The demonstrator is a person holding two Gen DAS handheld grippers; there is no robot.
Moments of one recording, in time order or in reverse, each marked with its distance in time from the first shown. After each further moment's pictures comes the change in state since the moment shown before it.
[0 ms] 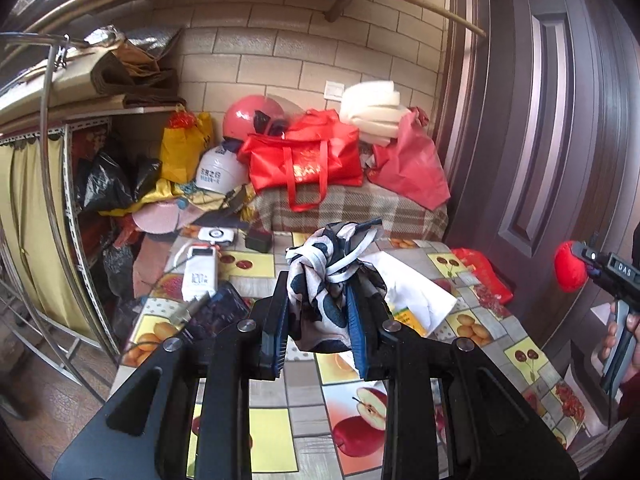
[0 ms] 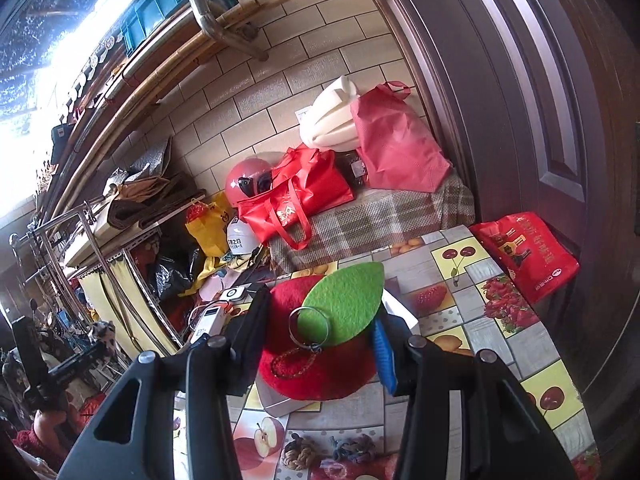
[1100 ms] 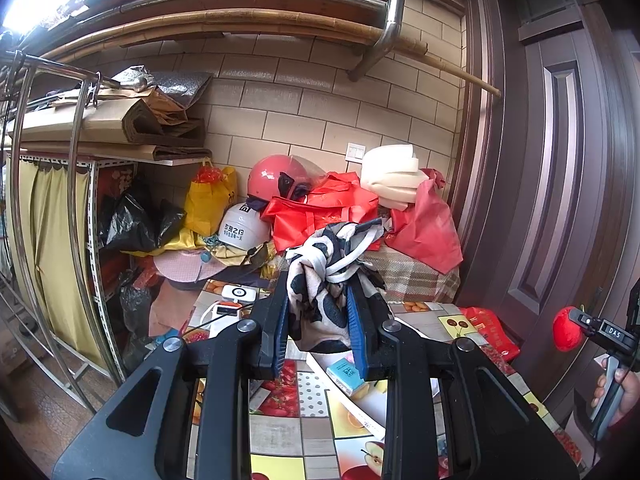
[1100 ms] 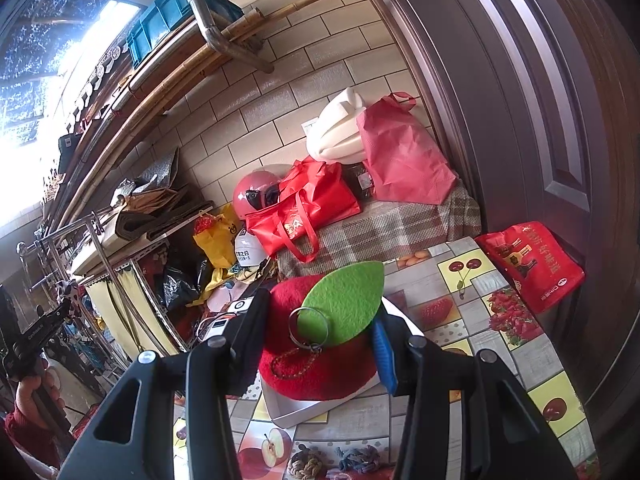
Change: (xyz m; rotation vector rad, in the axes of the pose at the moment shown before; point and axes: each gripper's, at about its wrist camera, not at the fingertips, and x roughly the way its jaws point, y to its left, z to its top) left arm -0.037 0.017 0.044 -0.042 -0.161 0.046; right arm -0.005 0.001 0.010 0.000 -0.028 0.021
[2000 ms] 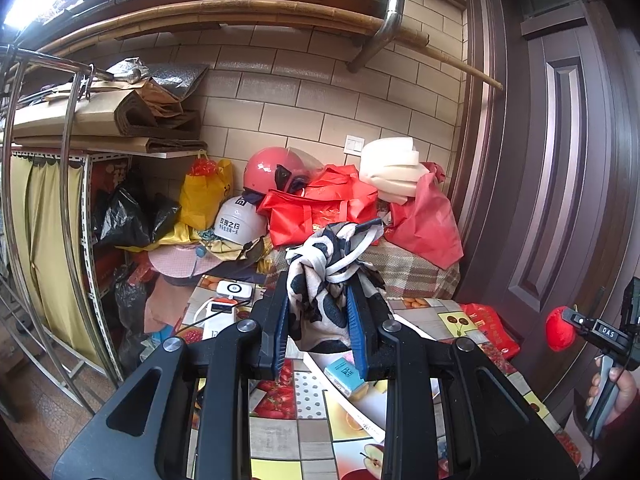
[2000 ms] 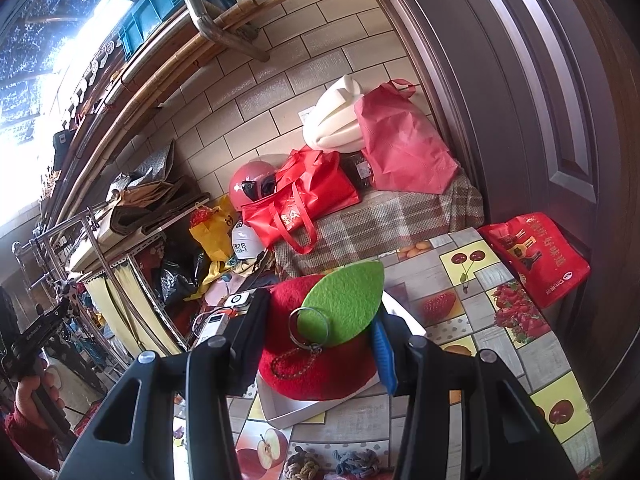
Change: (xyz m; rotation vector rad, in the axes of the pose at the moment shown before) left arm 0.024 -0.002 0.001 -0.004 0.022 -0.019; right arm 0.023 -0.002 0.003 0.007 0.034 -0.003
